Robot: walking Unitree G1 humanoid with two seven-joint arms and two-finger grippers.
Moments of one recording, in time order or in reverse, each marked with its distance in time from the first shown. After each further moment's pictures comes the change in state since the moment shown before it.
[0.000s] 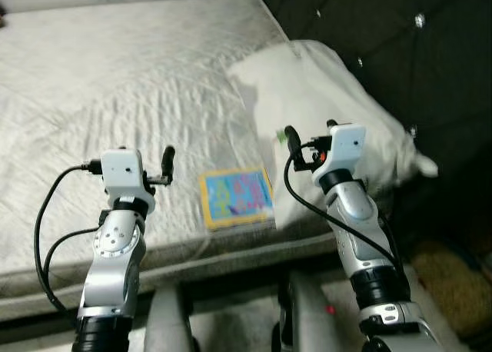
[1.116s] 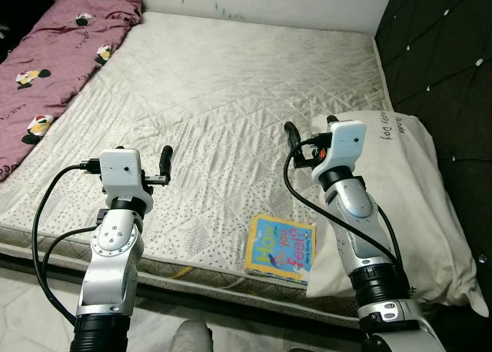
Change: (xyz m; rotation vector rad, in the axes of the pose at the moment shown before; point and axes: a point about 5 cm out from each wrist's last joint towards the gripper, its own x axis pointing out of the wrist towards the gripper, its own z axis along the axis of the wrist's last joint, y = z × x) left arm 0.002 0.002 0.000 0.007 -0.001 0.005; right arm 0.002 0.002 0.004 -0.003 -0.020 0.005
